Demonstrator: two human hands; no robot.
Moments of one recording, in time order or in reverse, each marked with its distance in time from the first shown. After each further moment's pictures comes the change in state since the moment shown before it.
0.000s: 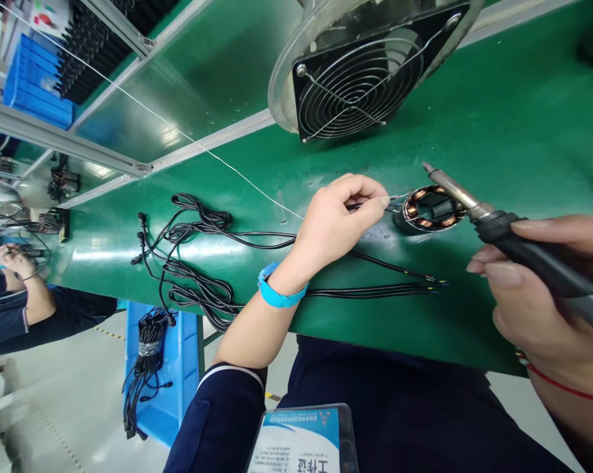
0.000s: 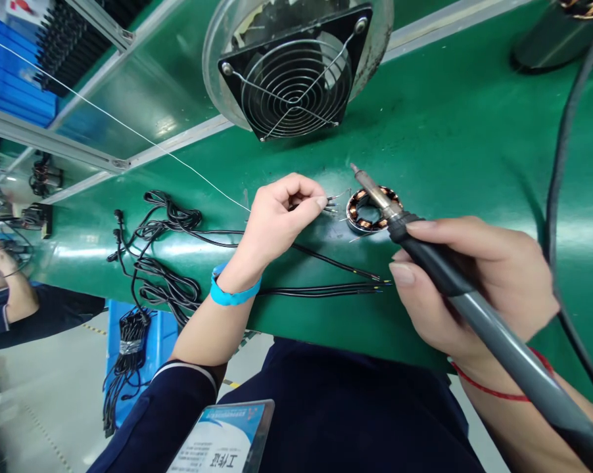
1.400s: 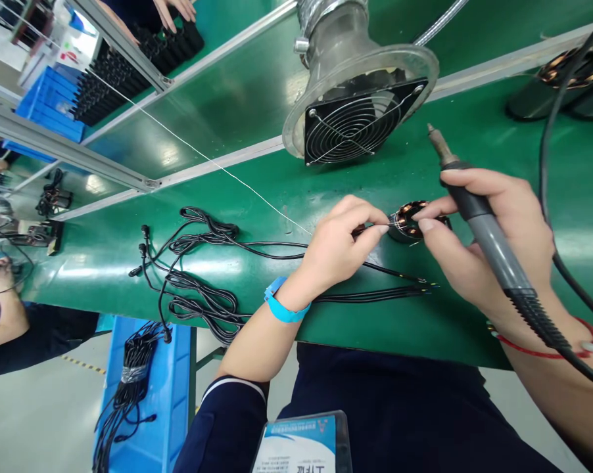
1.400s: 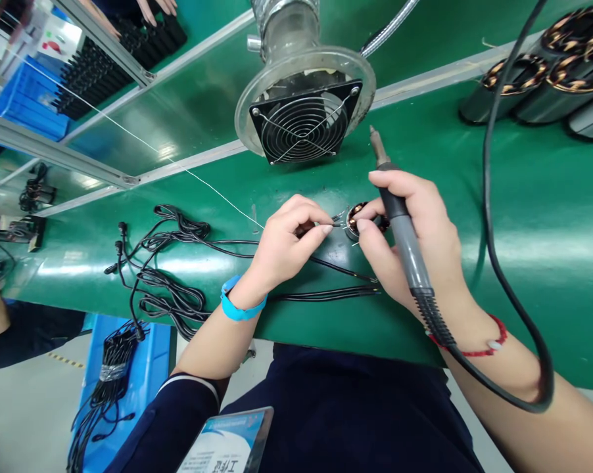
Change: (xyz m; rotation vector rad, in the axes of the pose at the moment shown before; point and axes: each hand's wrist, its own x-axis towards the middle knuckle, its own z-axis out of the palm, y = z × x) left_hand -0.018 0.003 -0.005 0.214 0.008 0.387; right_hand 0.035 -0.015 0.029 -0.190 -0.018 -0.140
